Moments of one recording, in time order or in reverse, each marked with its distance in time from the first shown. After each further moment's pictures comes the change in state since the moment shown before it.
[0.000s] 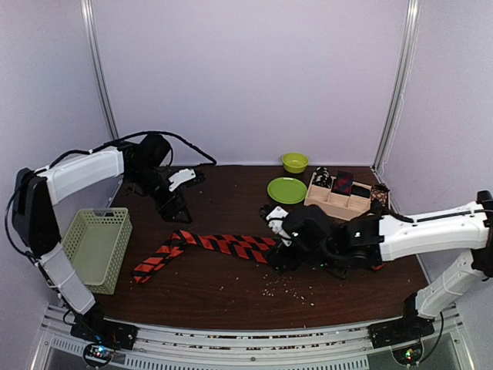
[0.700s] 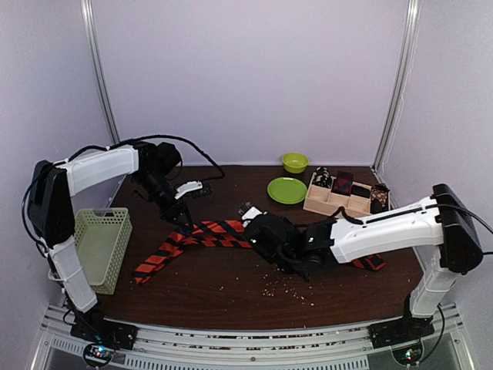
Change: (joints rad) left arm -0.026 0.090 0.071 -0.183 0.111 0.049; right arm 0.000 0.252 0.159 0.063 0.318 -0.069
